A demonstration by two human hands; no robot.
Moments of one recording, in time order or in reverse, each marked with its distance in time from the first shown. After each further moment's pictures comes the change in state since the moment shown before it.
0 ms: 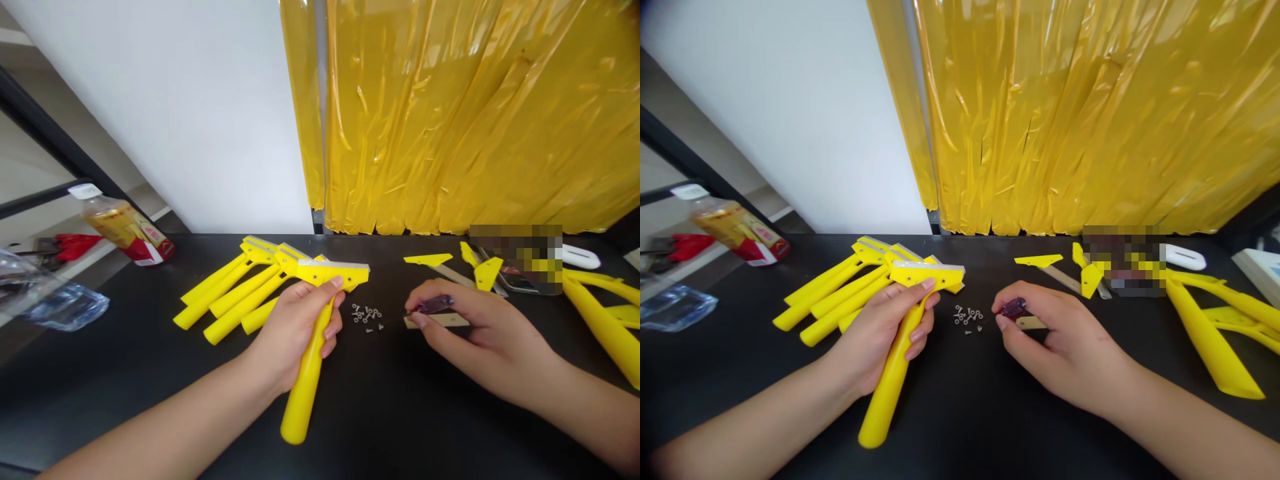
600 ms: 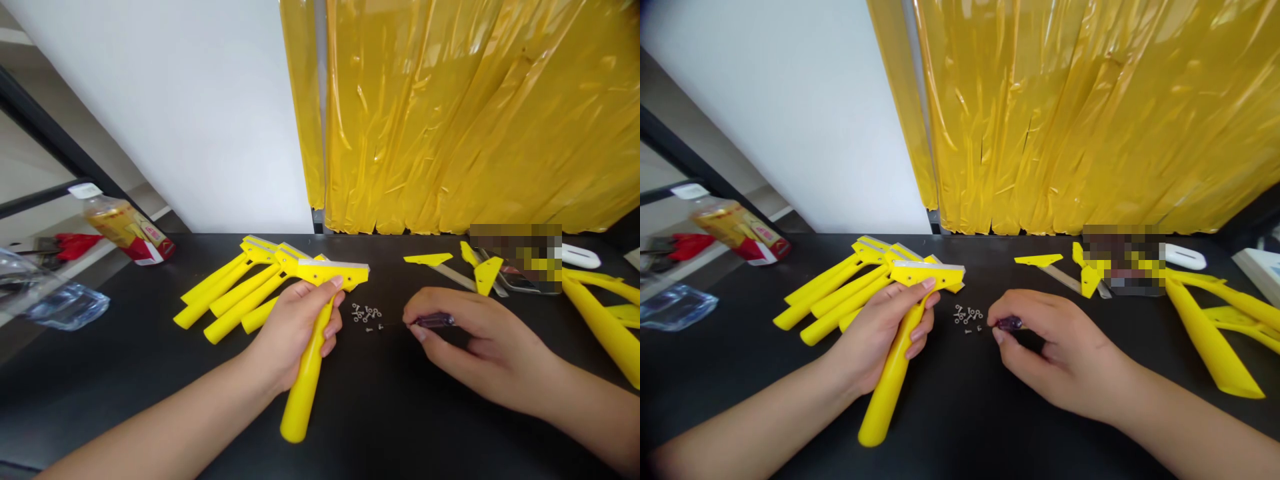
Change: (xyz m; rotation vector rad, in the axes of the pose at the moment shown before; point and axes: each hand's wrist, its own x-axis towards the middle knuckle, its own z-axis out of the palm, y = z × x) left_hand 0.001 -0.001 0.000 -0.001 0.001 0.004; right_hand 0.003 -0.004 -0.003 0.042 -0.071 -0.199
